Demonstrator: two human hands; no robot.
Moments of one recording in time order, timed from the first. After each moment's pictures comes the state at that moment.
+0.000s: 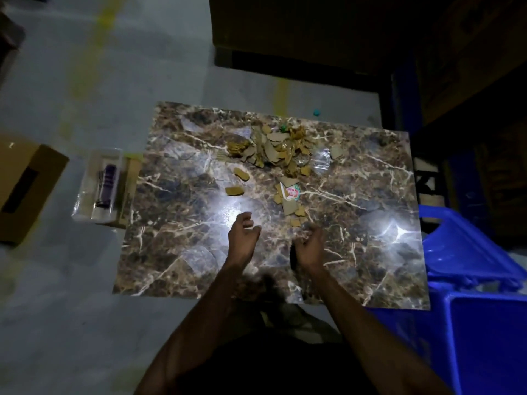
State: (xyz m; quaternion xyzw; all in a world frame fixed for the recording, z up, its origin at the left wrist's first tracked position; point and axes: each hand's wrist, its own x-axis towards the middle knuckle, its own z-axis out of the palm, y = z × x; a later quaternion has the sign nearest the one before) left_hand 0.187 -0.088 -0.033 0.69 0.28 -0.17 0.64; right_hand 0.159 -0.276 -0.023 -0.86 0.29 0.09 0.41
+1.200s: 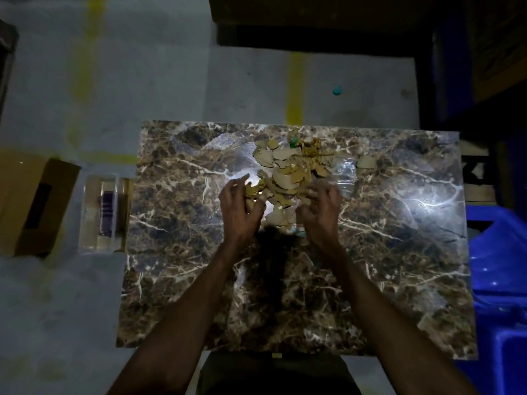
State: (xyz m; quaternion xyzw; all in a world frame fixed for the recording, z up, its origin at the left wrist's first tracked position) left_hand 0.357 -0.072 -0.028 0.89 0.07 0.01 0.46; right_hand 0.343 -0.276 0.002 -0.88 0.09 -0.02 0.46
